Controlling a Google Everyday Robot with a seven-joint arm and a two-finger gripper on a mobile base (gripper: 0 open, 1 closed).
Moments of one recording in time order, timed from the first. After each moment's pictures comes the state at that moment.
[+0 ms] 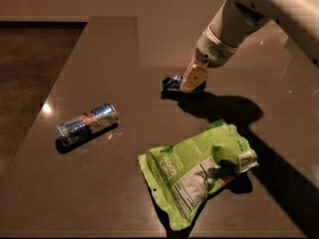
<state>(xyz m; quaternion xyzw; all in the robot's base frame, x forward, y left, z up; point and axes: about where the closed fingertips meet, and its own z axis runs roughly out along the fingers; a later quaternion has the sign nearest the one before) 0.593 -0.099 0.877 -0.57 0.79 0.14 0.18</state>
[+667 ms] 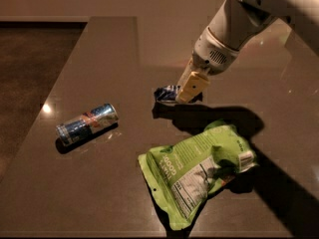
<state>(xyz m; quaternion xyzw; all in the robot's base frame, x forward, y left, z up) 0.535 -0.080 0.892 -0.61 0.76 0.18 0.16</state>
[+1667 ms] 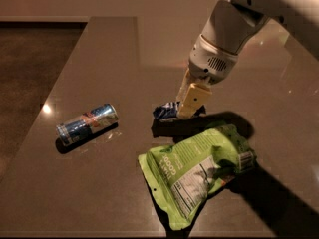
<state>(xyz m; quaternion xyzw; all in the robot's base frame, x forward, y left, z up) 0.485 -0.076 0.892 -0.64 0.74 0.19 0.09</state>
